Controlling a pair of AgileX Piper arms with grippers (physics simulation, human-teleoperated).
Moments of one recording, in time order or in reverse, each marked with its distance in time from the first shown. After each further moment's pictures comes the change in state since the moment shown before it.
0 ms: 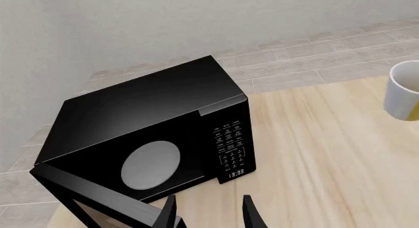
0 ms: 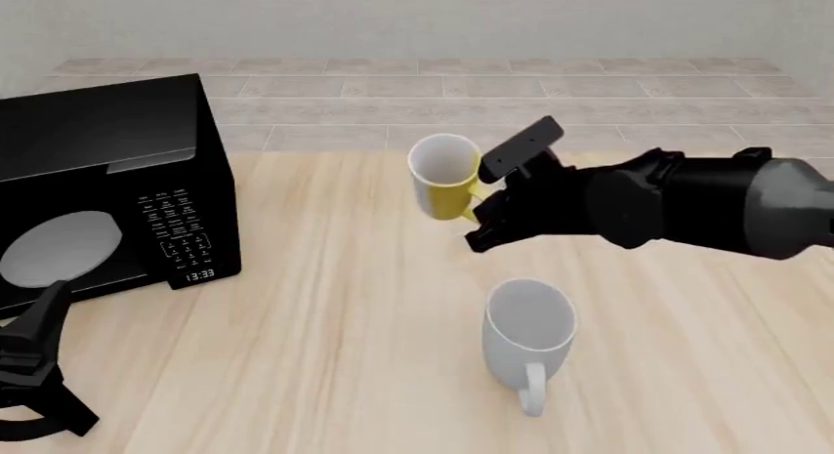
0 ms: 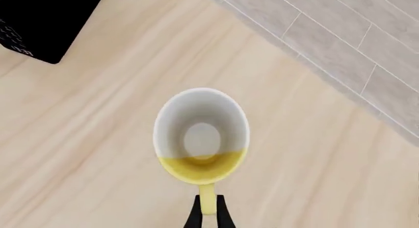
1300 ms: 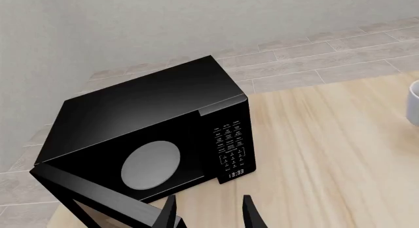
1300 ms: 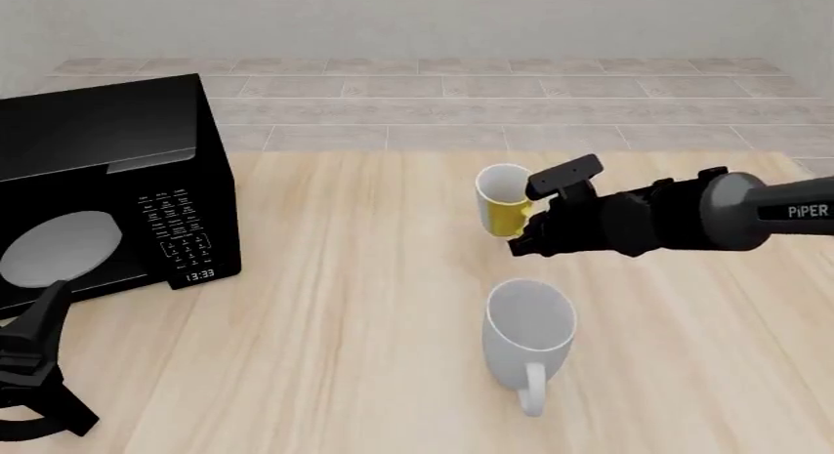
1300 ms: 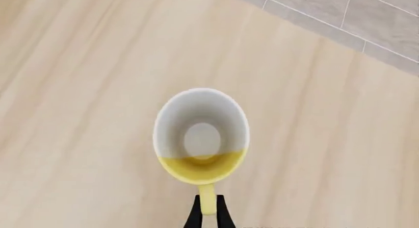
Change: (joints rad) left arm 0.000 0.000 0.000 0.000 0.000; right arm -0.210 0.206 0.024 -0.132 0.067
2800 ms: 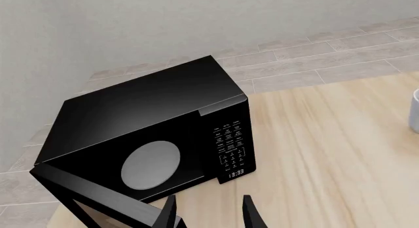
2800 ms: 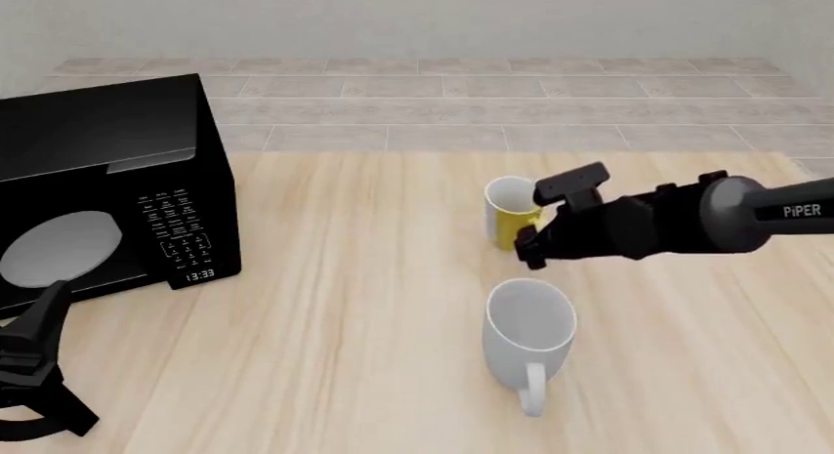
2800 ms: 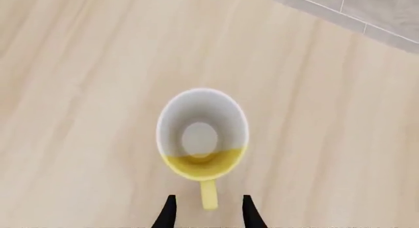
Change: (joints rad) left arm 0.000 0.000 0.000 0.000 0.000; right arm -0.027 0.024 0.008 0.004 0.012
